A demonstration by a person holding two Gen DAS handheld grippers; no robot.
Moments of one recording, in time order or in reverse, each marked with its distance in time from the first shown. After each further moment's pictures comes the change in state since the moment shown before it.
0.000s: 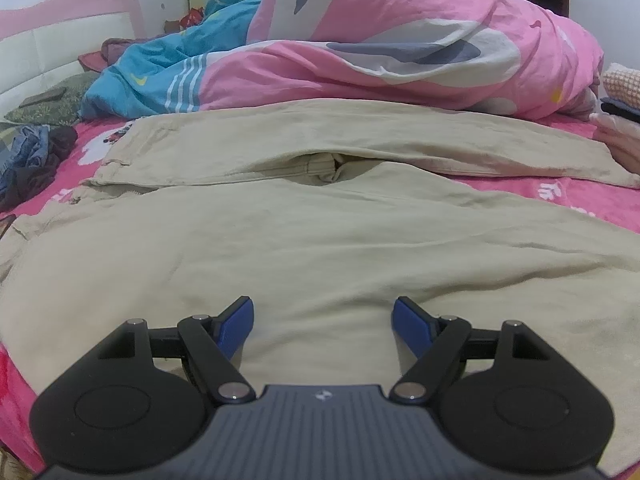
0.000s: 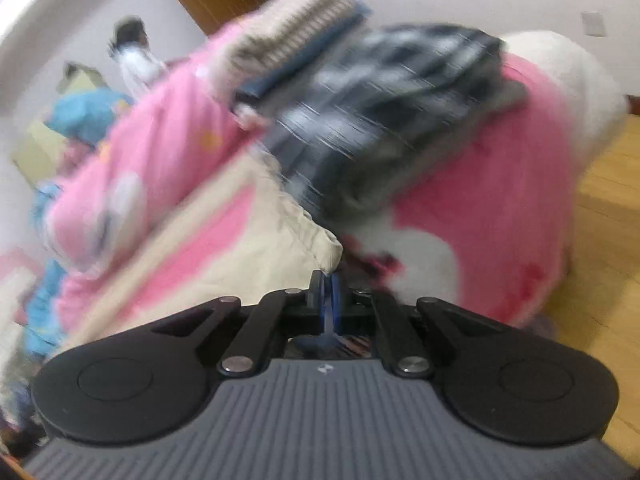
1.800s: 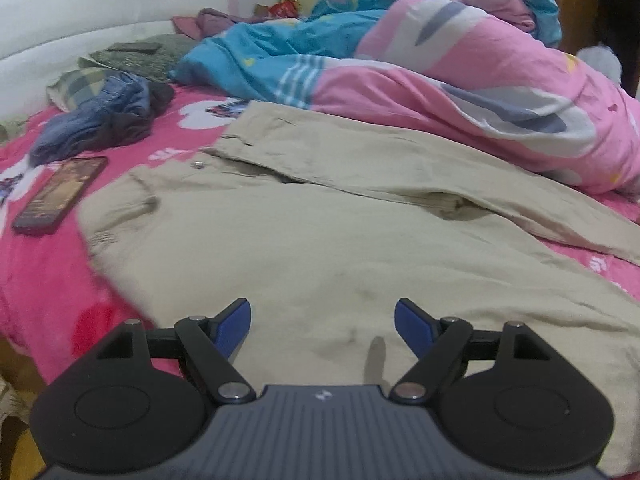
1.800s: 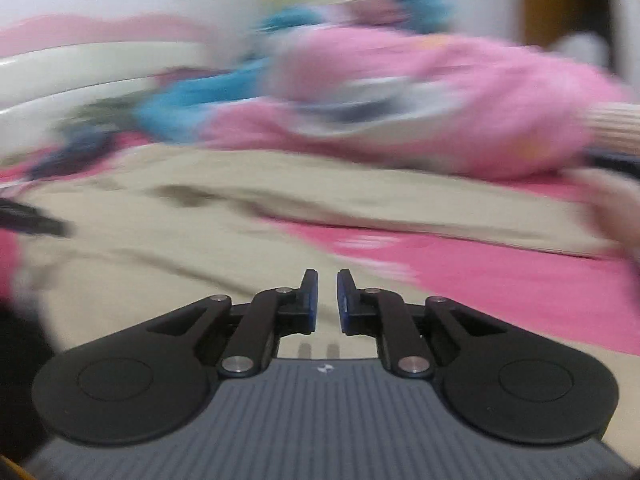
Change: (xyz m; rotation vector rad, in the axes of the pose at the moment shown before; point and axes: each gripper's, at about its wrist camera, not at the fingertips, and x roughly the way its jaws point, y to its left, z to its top) left arm -0.049 0.098 -0.013 -0.250 -0.028 0.094; right arm 0.117 0.306 -0.132 -0.939 0.117 0.497
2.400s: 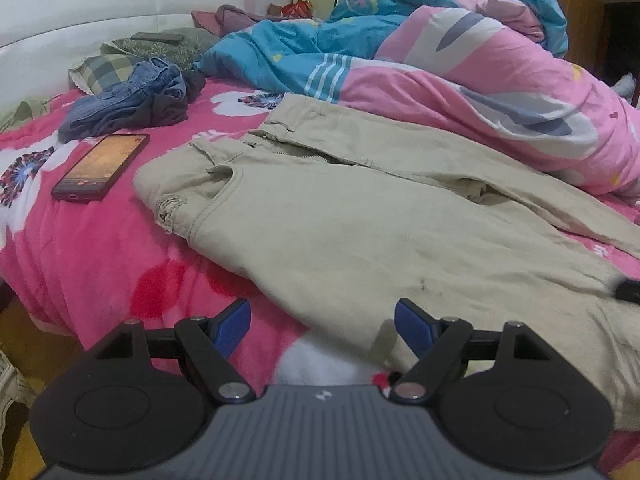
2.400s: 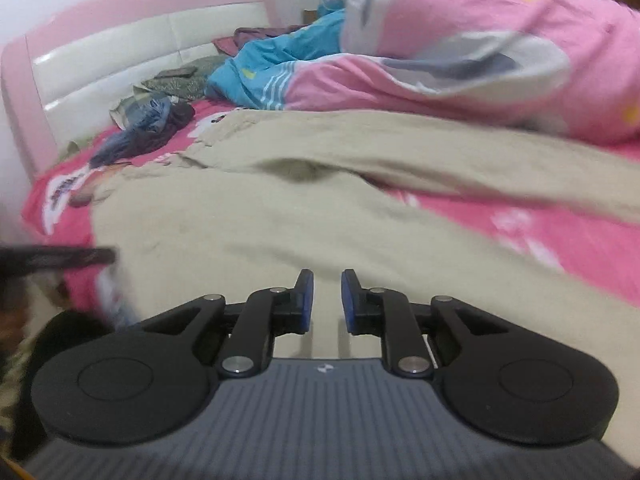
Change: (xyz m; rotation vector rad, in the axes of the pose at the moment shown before) left arm -0.027 0.048 -0.029 -0.023 -0.008 -0.017; right arm 0.027 0.056 0.024 0.047 0.139 0.138
